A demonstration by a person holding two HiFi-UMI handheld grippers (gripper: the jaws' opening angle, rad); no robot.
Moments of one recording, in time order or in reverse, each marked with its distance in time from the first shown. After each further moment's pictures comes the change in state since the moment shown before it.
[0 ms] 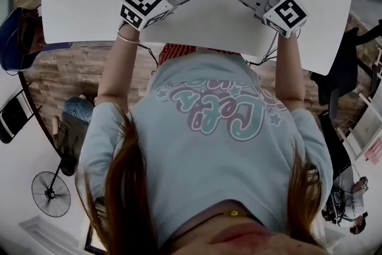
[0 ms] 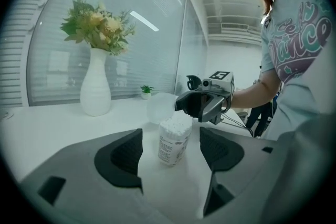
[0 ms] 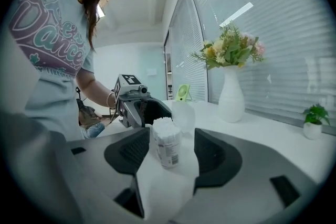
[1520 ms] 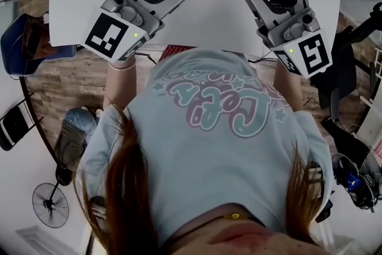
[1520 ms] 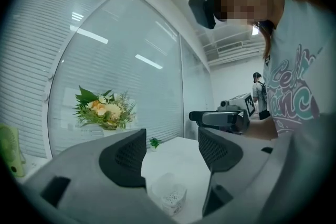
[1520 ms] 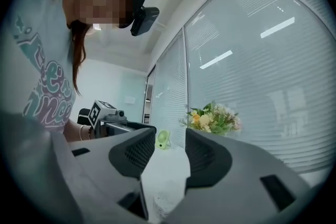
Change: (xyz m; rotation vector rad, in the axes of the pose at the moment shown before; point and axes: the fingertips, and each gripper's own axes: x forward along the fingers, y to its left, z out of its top) left arm -0.101 -0.038 0.169 0.109 -0.367 0.174; right arm -0.080 0.039 0.185 -0.068 -0.353 -0.311
